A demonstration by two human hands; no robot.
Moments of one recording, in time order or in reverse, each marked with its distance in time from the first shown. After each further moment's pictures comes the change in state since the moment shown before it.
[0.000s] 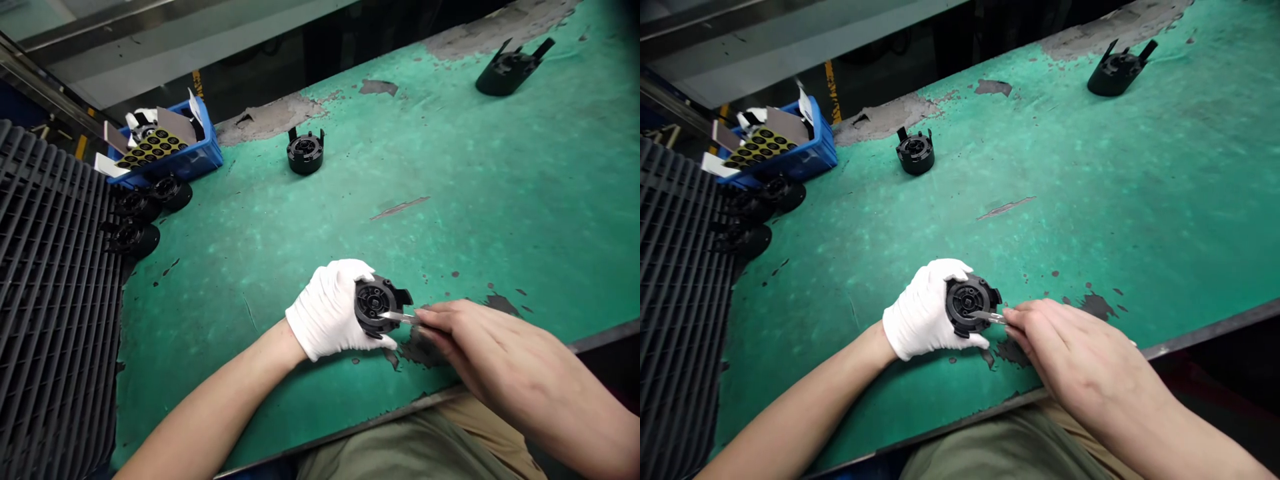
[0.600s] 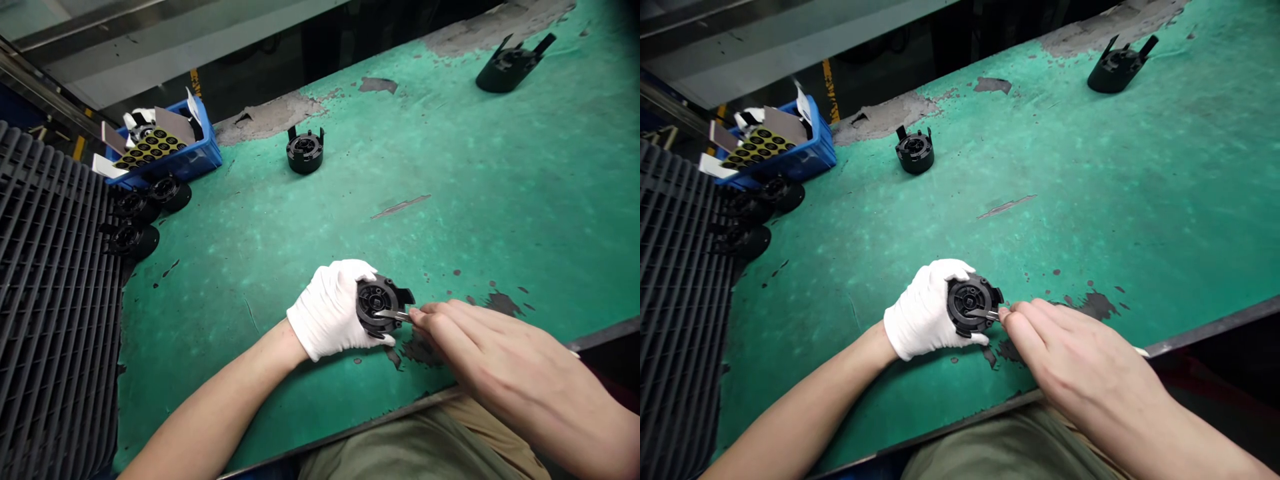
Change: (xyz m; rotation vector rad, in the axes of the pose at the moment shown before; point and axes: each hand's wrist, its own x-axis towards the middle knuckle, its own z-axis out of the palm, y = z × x) left_hand -0.002 0.002 -0.001 -0.012 -0.023 0.025; right_hand 0.015 -0.009 -0.006 -0.137 -0.096 -0.135
